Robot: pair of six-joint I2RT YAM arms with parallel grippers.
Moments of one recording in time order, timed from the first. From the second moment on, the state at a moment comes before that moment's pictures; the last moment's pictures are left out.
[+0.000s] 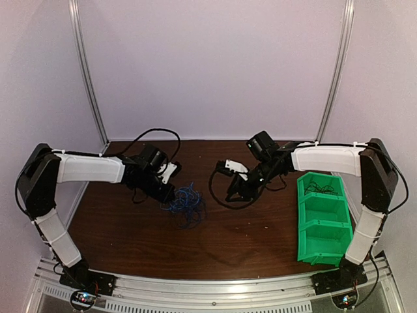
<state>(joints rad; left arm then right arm) -0.64 1.71 1.07 -0.37 0.11 -0.10 0.67 1.81 1.32 -0.50 -0.58 -0.49</state>
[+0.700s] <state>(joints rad) -0.69 1.42 1.26 -0.41 0.12 -0.10 0.67 1.80 1.33 -0.51 -0.59 -0.49</state>
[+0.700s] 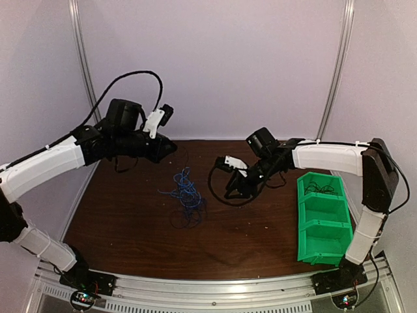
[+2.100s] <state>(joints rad) -0.72 1.28 1.85 -0.57 0.08 -0.13 0.84 2.07 1.49 0.03 -0.61 -0.13</state>
